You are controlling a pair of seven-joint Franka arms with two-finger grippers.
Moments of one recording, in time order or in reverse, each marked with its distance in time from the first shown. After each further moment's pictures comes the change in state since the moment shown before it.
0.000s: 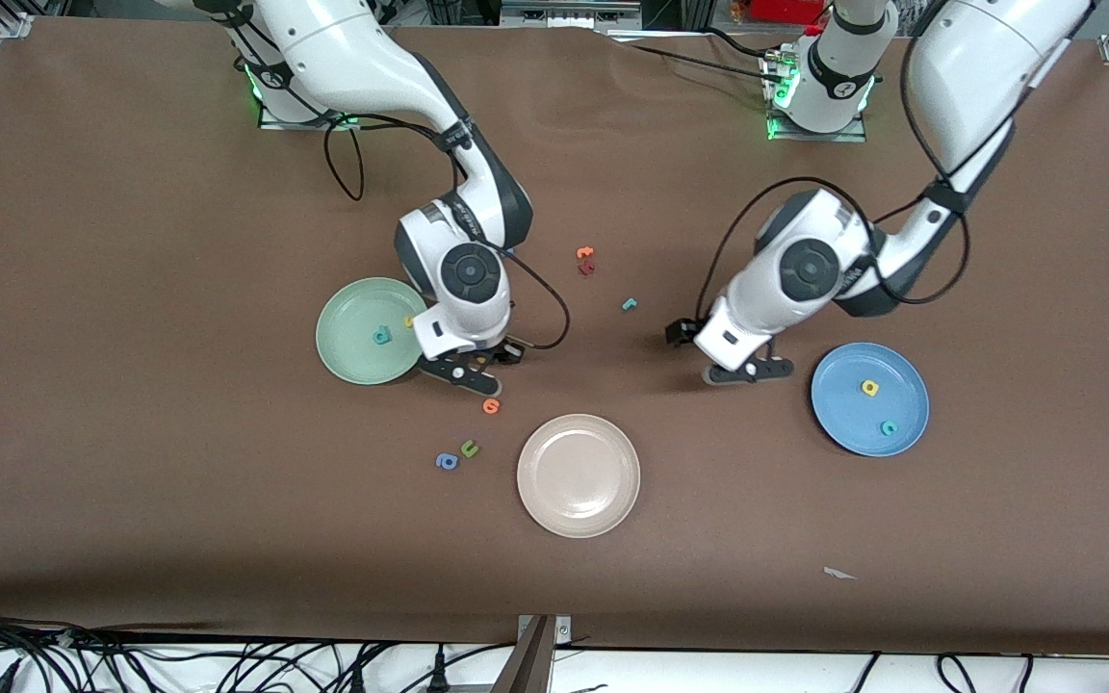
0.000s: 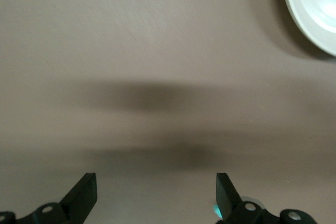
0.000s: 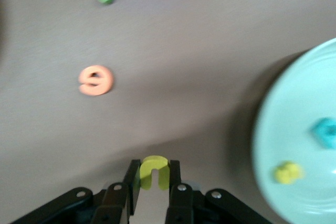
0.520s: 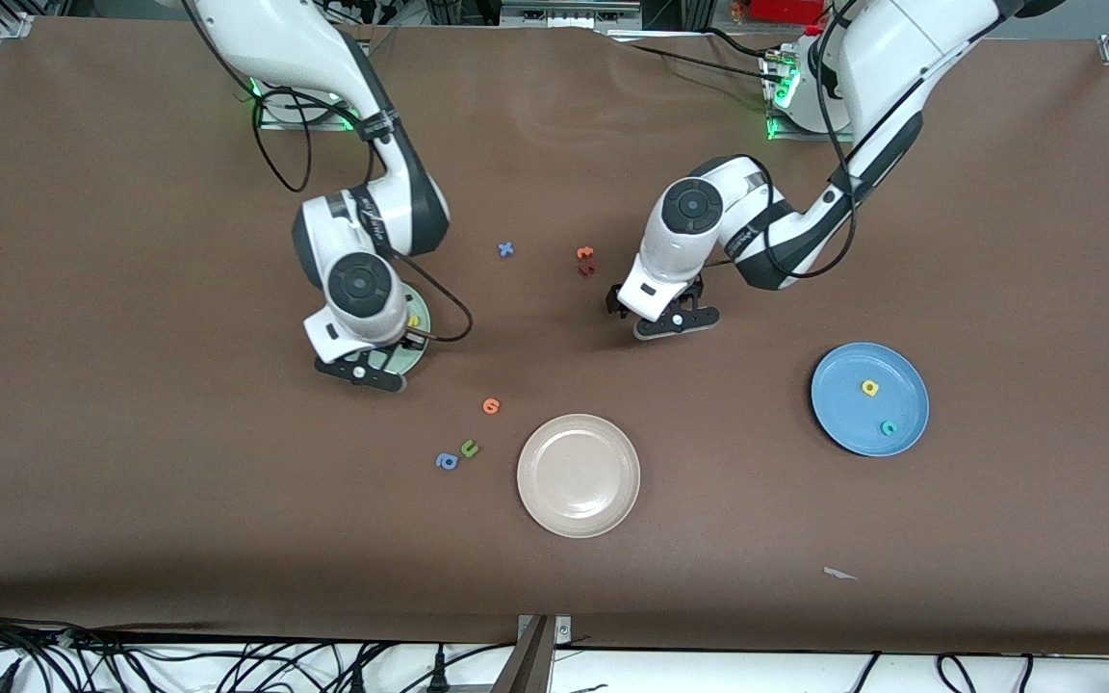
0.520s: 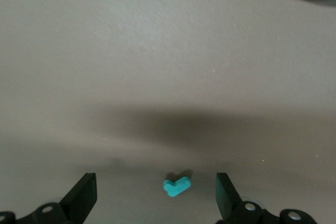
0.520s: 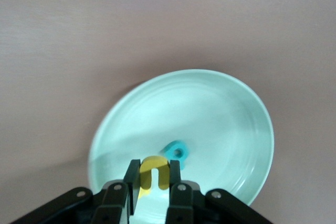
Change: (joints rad) left arm -0.155 0.043 0.003 -0.055 0.211 0.086 -0.384; right arm -0.005 -0.198 -0.155 -0.351 0.000 0.073 -0.262
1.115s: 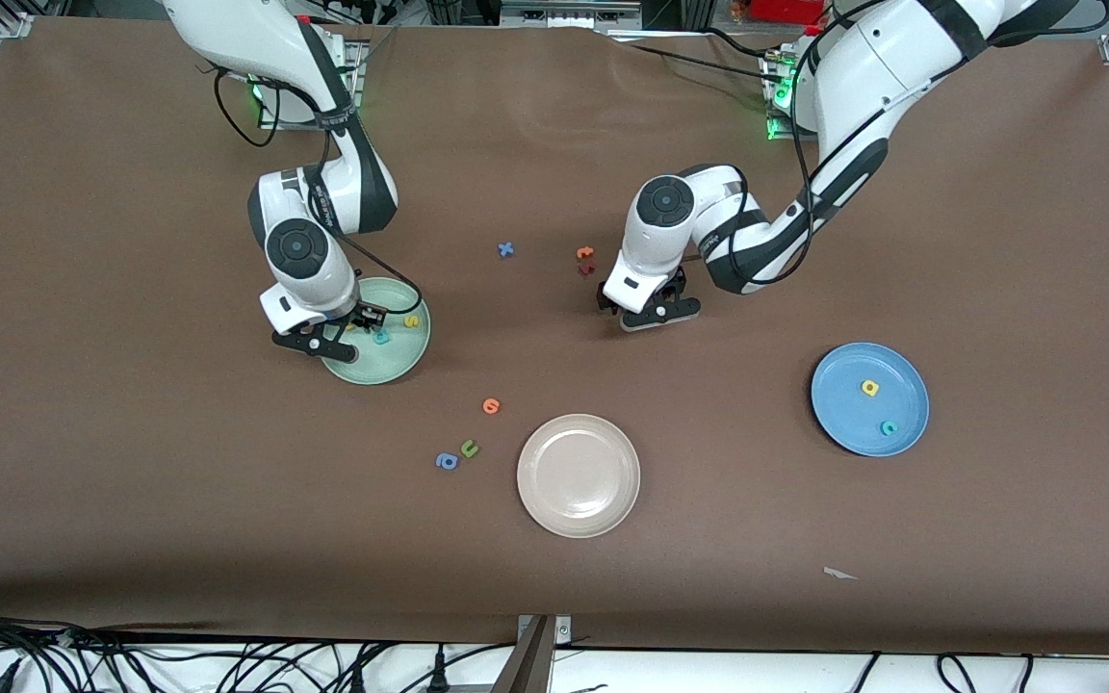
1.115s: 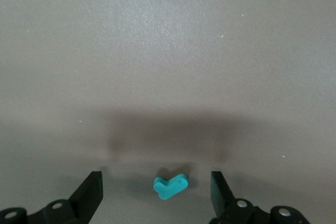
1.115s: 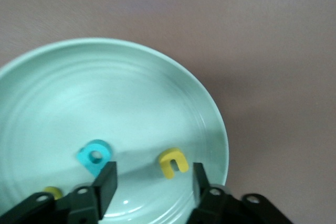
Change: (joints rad) left arm -0.037 0.077 0.007 -0.012 0.136 0.029 -0.161; right arm 0.004 -0.110 -0.048 -0.265 0.000 0.220 -0.094
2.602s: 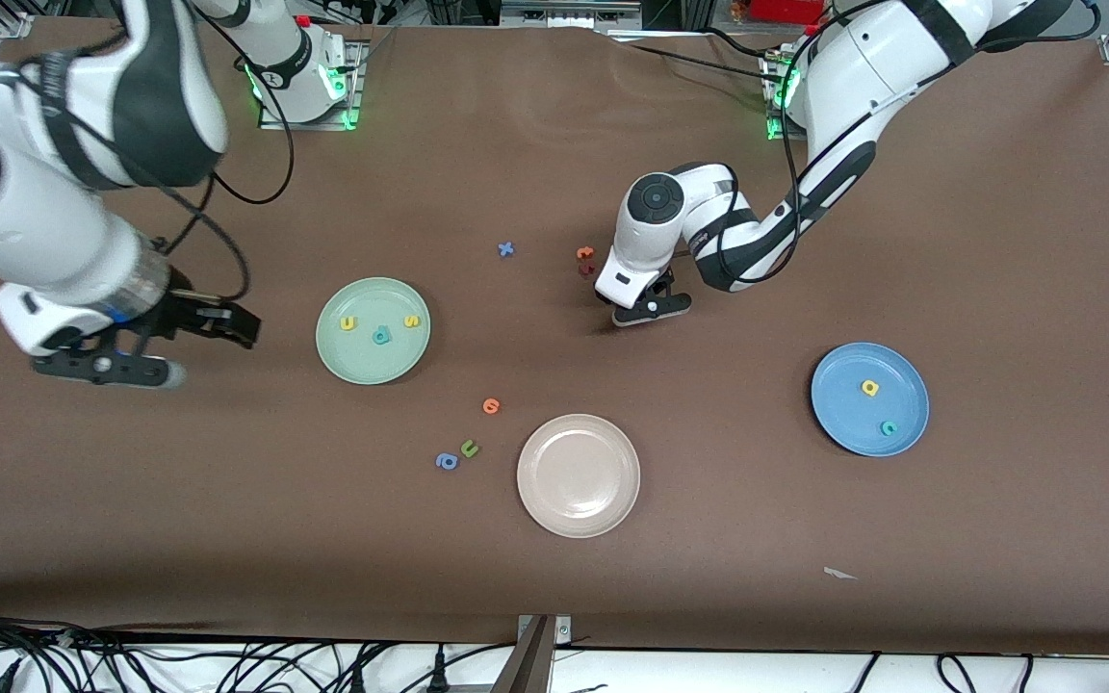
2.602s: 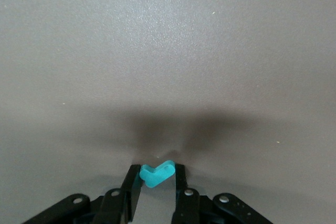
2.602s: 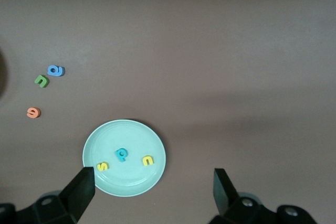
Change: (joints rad) left arm -0.022 0.016 0.000 0.005 0.000 0.003 -0.025; right arm -0.295 -0.116 0.028 0.708 0.002 -0.702 -0.347
